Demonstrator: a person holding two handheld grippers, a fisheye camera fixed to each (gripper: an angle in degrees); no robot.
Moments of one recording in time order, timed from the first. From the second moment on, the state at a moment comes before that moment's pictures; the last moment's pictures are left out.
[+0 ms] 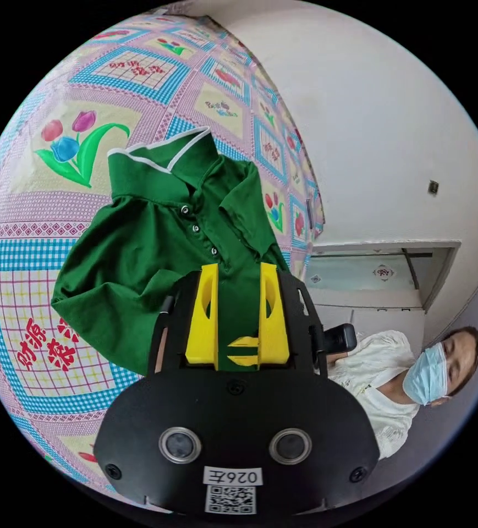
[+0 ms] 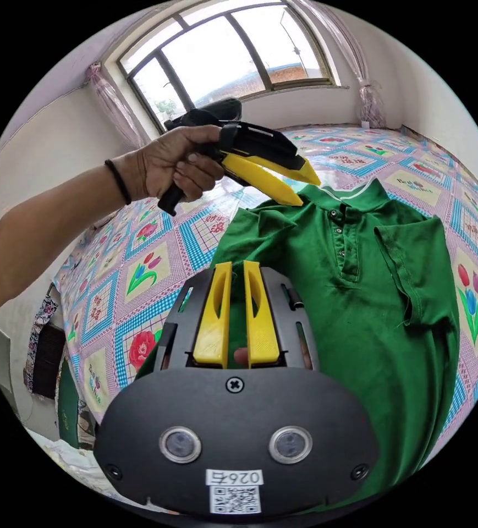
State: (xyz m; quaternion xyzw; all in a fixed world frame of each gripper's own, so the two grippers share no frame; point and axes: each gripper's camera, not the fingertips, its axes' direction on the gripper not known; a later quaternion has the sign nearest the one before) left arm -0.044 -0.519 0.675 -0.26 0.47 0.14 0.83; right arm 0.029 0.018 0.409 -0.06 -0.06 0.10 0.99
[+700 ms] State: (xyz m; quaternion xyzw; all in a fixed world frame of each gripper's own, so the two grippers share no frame) left arm -0.205 -0.326 0.709 -0.24 0.29 0.07 0.92; right arm 0.084 -0.015 0.389 -0.08 -0.05 0.10 0.99
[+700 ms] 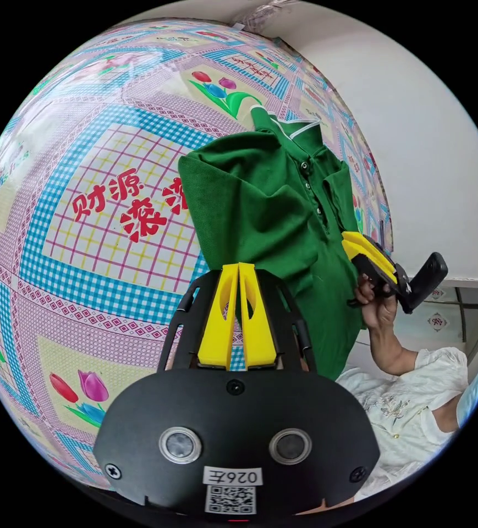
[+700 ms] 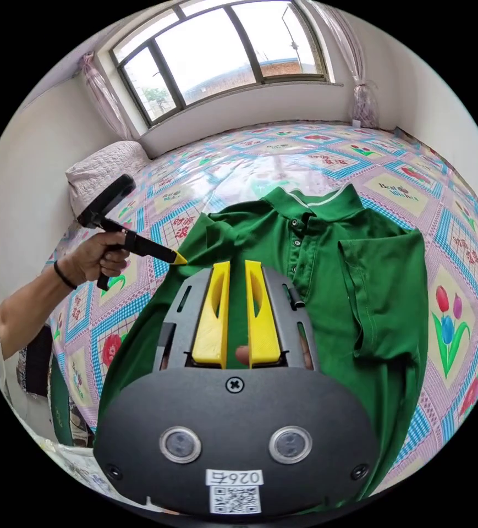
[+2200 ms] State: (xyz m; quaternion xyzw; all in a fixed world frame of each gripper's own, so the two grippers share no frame) left arm -0.286 -0.059 0.495 -0.02 0.37 0.00 0.93; right arm 0.083 0.030 0.080 0.03 -0.07 0.00 1.00
